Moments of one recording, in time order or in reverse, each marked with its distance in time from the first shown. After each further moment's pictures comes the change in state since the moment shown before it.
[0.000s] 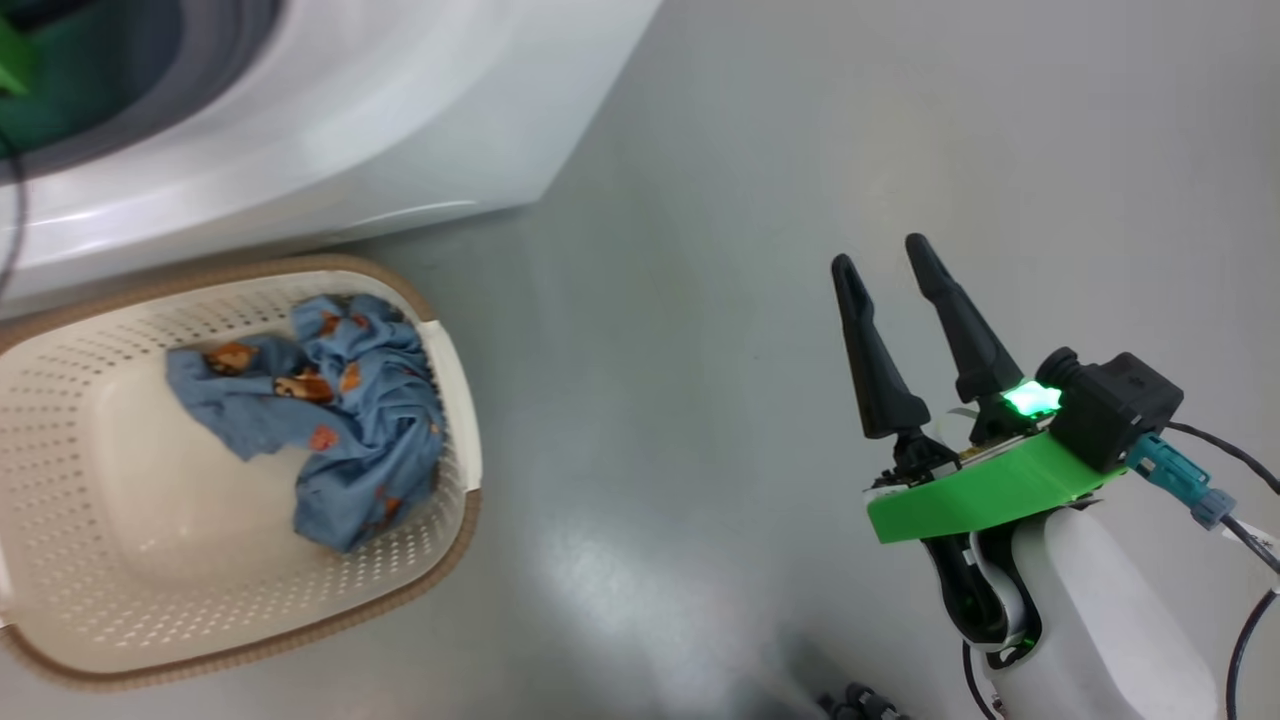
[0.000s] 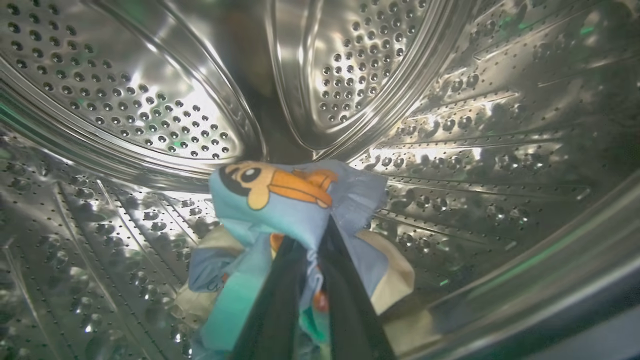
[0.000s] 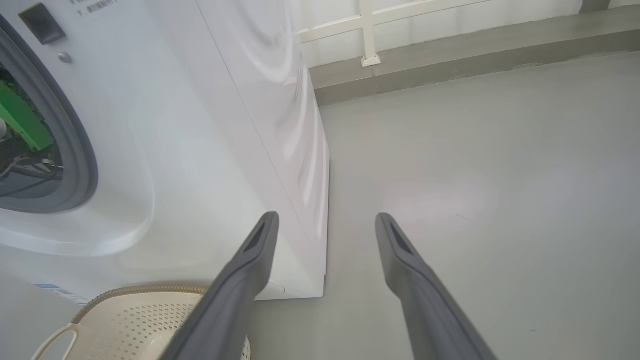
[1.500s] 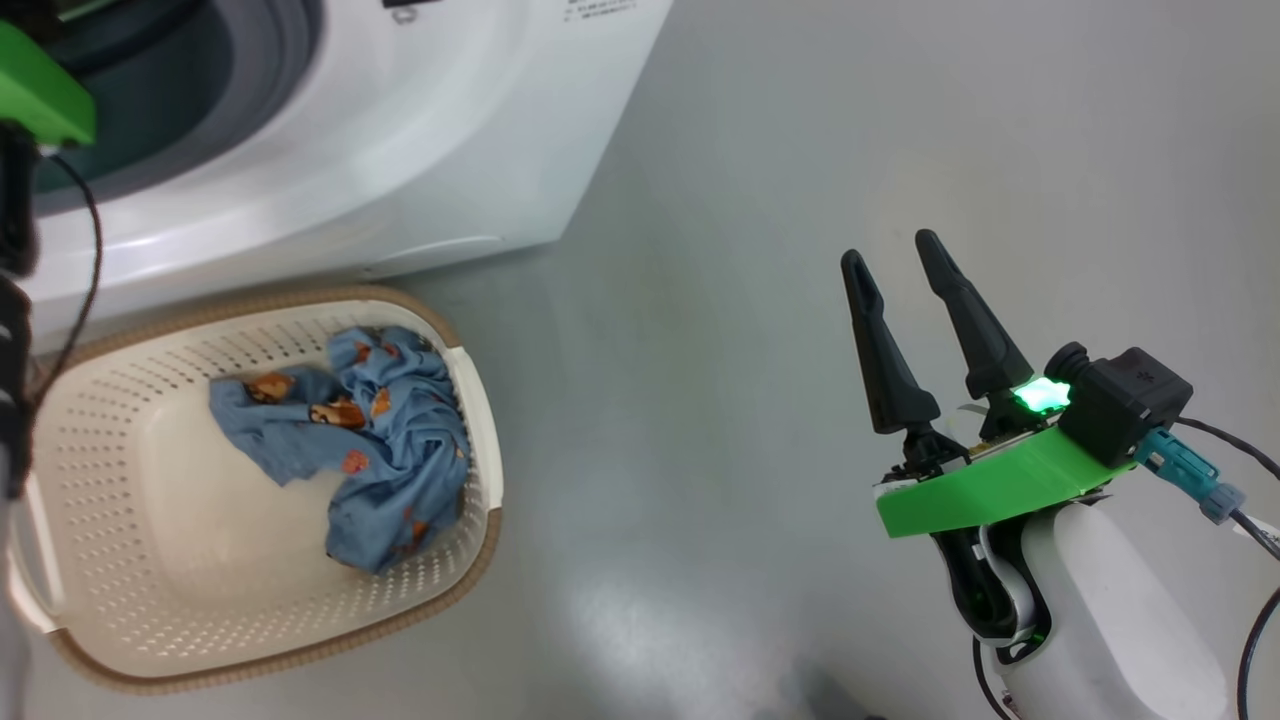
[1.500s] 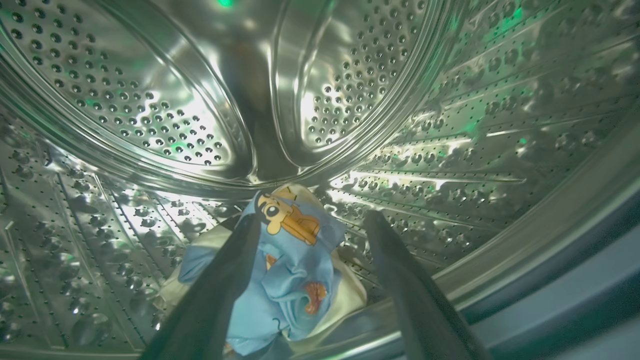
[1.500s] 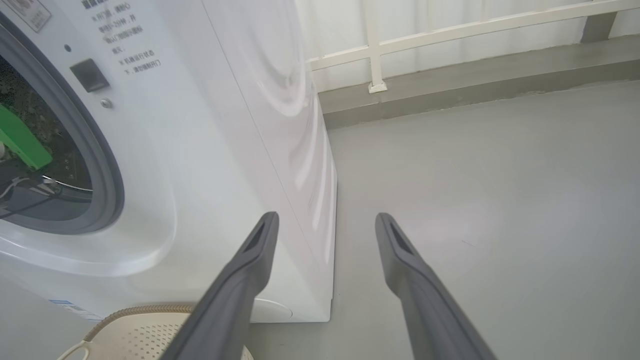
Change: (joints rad) left arm 0.075 -0.033 0.052 -0.023 -0.071 -0.036 -0.010; right arm -0.010 -0.012 0.003 0.008 0.007 0.000 0.000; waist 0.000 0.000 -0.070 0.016
